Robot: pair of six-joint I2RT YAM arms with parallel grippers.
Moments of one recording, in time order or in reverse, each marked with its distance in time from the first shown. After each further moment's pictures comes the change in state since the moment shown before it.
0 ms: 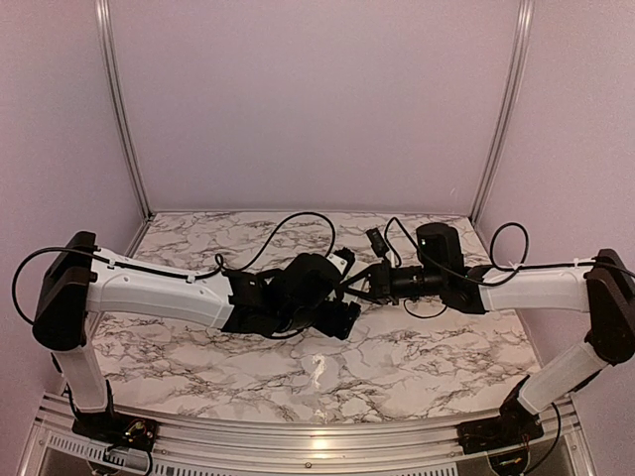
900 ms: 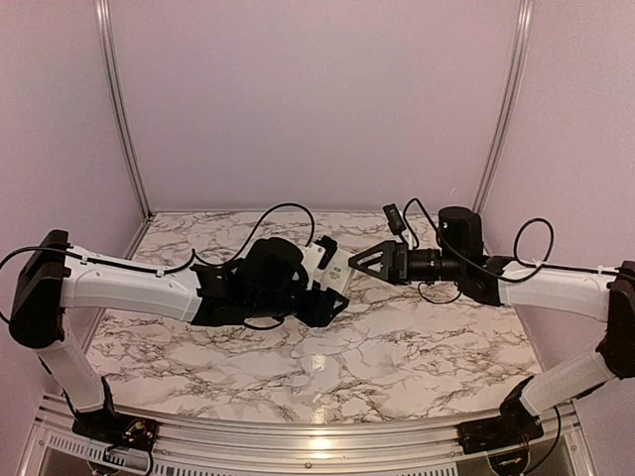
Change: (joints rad) left arm 0.082 -0.126 -0.172 0.179 0.249 0.004; right arm -0.065 -0.081 0.022 -0.026 -0.029 -0.096
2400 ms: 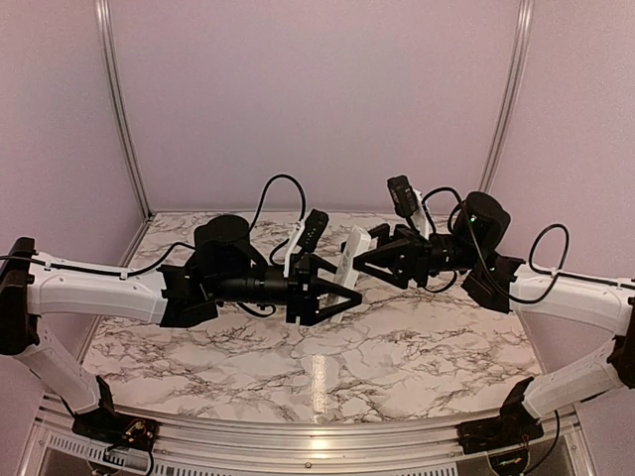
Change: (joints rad) left arm 0.034 -0.188 -0.138 0.441 0.625 0.023; right arm 0.130 -0.124 0.031 0.346 -0.312 -0.150
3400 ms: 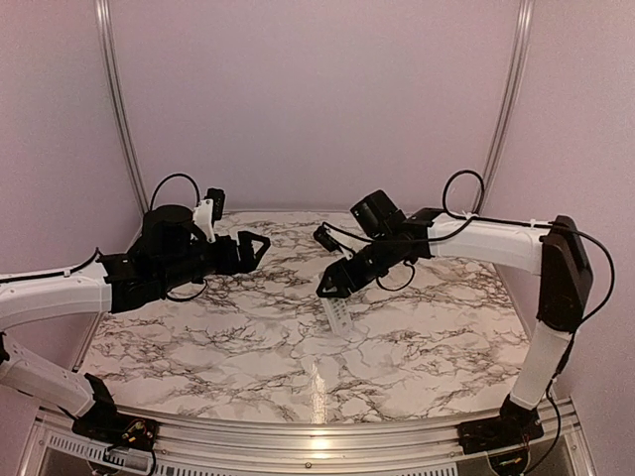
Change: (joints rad) left arm 0.276 -0.287 -0.172 -0.364 -0.613 -0.166; right arm 0.015 0.533 0.573 -1.128 0.586 -0.426
